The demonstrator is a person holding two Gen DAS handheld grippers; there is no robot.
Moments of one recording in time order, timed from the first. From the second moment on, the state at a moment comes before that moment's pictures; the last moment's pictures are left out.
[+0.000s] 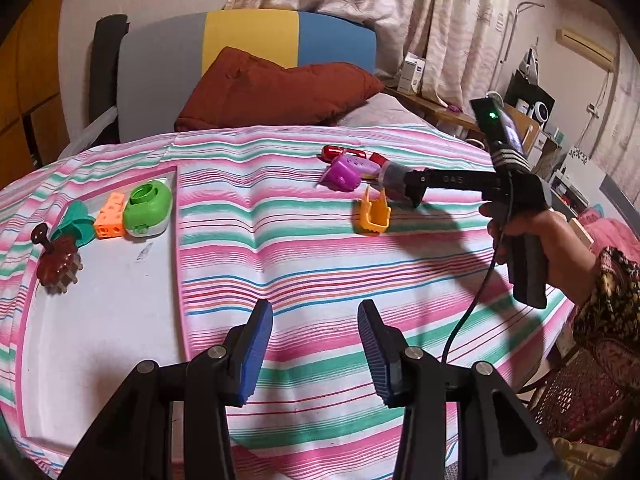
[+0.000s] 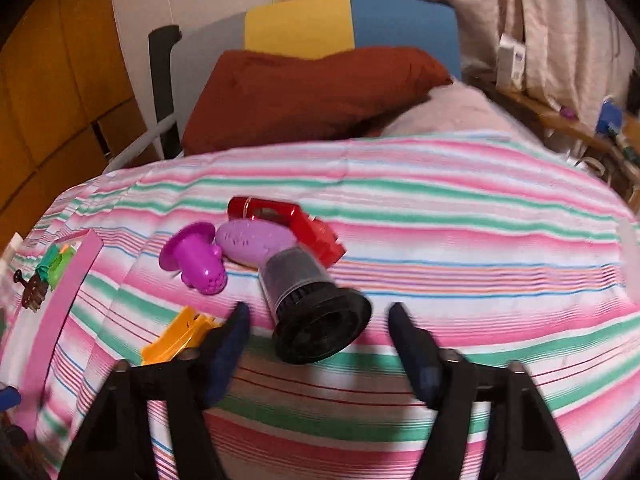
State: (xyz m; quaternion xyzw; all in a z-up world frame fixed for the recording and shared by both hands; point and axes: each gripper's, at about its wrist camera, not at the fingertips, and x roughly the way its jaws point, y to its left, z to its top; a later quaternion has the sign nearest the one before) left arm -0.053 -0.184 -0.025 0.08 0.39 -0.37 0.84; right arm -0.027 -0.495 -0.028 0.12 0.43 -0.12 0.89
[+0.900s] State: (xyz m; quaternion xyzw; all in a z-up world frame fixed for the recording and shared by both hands) left arm -0.049 -0.186 -0.028 0.09 0.39 -0.36 0.84; right arm 0.020 -0.435 -0.014 -0.24 0.50 -0.04 0.83
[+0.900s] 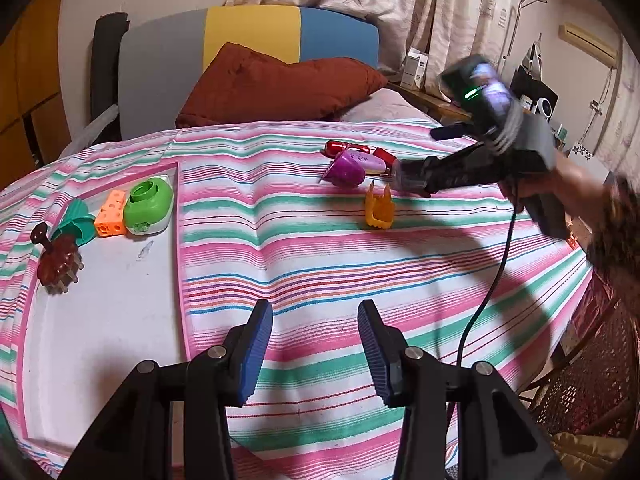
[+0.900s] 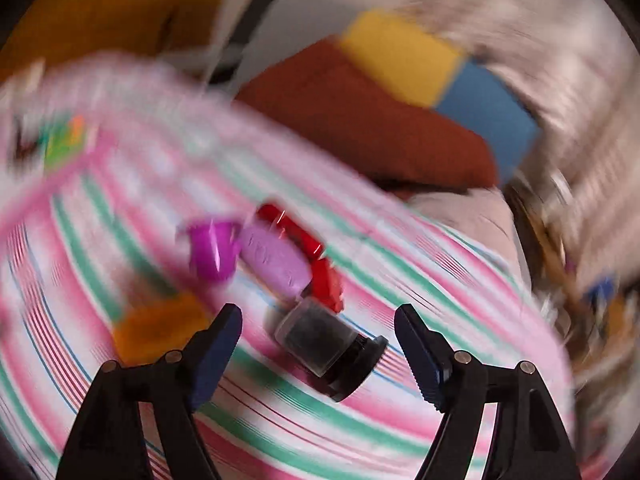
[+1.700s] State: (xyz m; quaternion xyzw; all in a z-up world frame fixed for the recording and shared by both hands) left arm -0.048 -0.220 -0.040 0.10 0.41 -0.39 0.82; right arm -0.056 -0.525 -0.021 0.14 0.46 -0.10 0.87
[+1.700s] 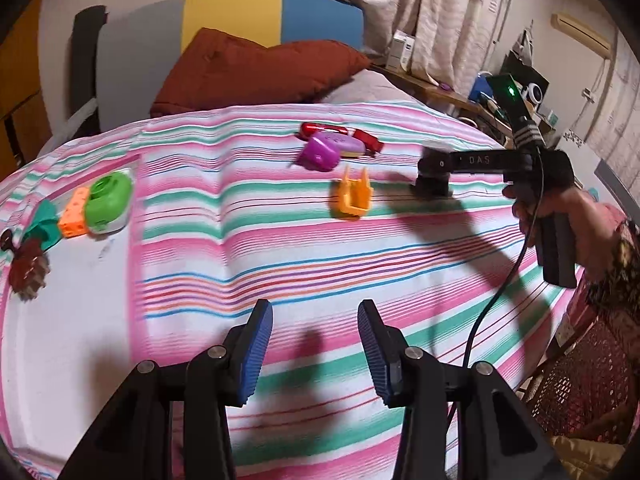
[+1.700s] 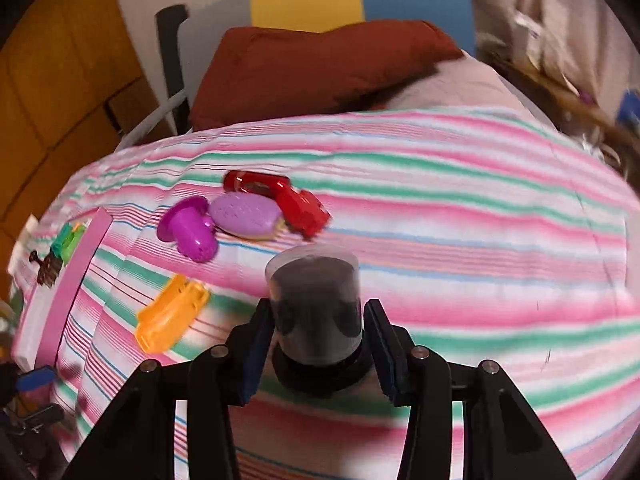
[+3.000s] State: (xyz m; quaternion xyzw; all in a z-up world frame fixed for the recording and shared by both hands) left arm 0.017 -0.338 -0.064 0.15 0.43 -0.38 0.80; right arm -0.064 -0.506 -0.013 0.14 0.47 -0.15 0.86
